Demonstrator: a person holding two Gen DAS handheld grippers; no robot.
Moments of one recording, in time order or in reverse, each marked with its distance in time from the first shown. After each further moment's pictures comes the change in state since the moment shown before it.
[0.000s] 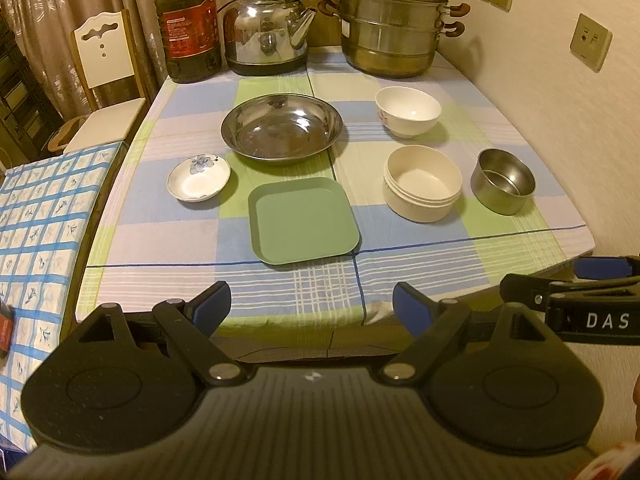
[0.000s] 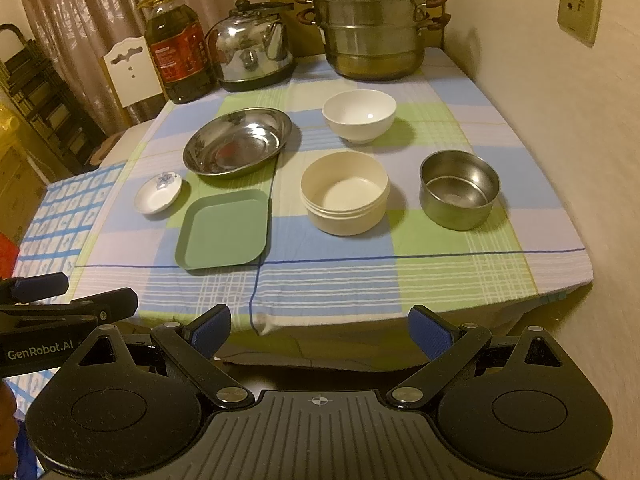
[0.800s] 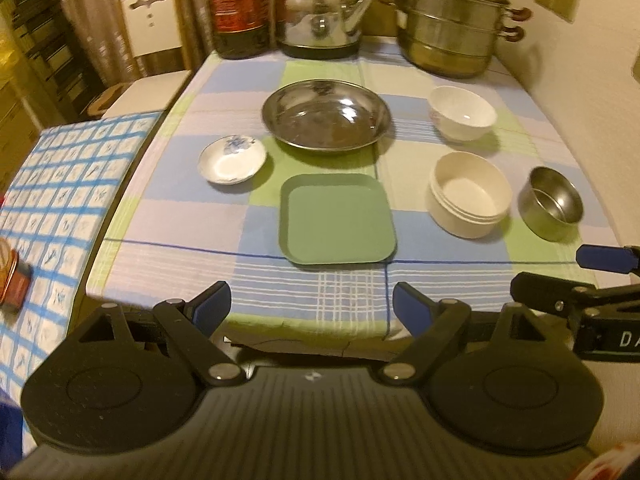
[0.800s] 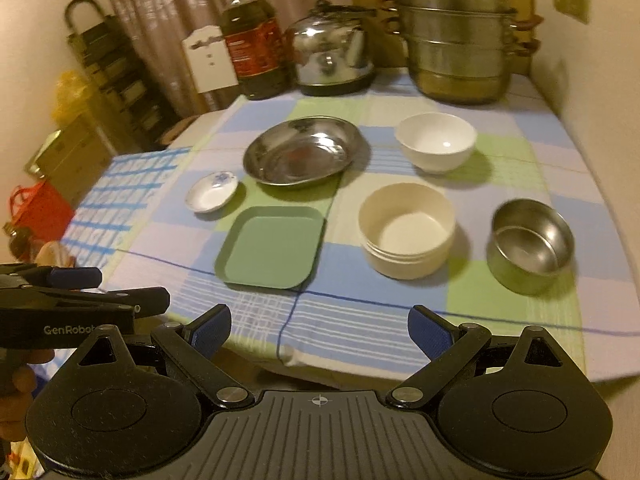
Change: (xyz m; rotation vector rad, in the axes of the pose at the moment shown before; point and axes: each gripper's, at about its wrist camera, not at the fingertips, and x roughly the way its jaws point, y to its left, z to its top) left arm 0.033 0.004 0.010 -0.137 0.040 0.126; right arm 0.044 -0.015 0.032 -0.175 -0.011 0.223
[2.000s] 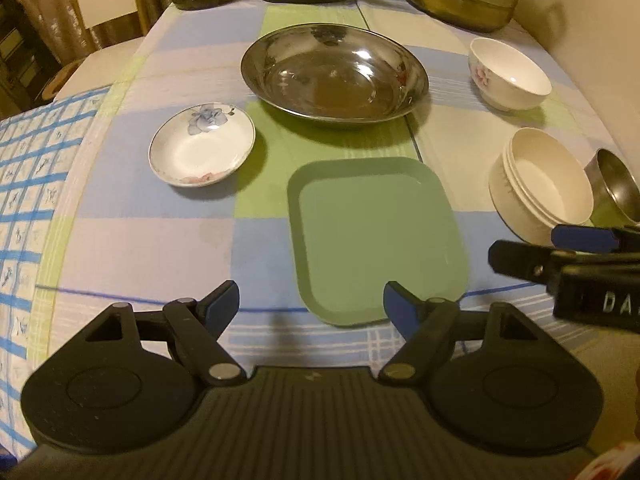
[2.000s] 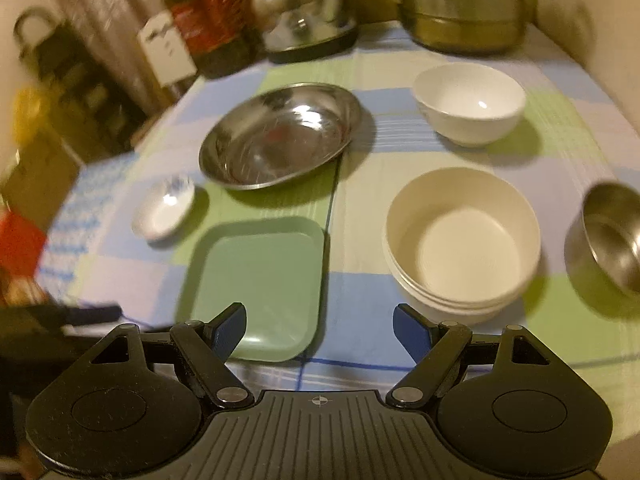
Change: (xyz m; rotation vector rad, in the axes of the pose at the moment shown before) left arm 0.151 0.041 0.046 0.092 0.128 -0.107; right arm 0.141 -0.003 0.045 0.108 0.065 -0.036
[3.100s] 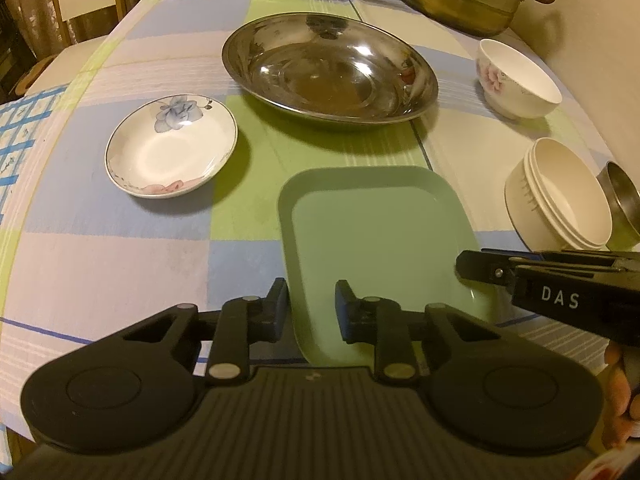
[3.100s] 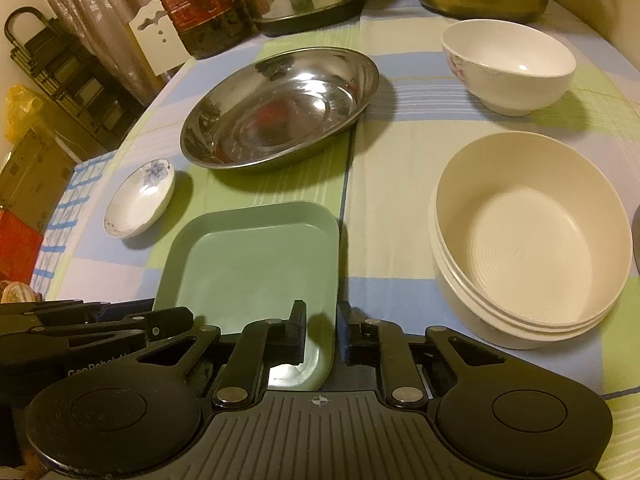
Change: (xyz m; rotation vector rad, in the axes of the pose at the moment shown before) left arm 0.046 0.018 0.009 -0.016 -0.018 -0.089; right arm 0.068 0.000 -0.003 0.060 0.038 0.015
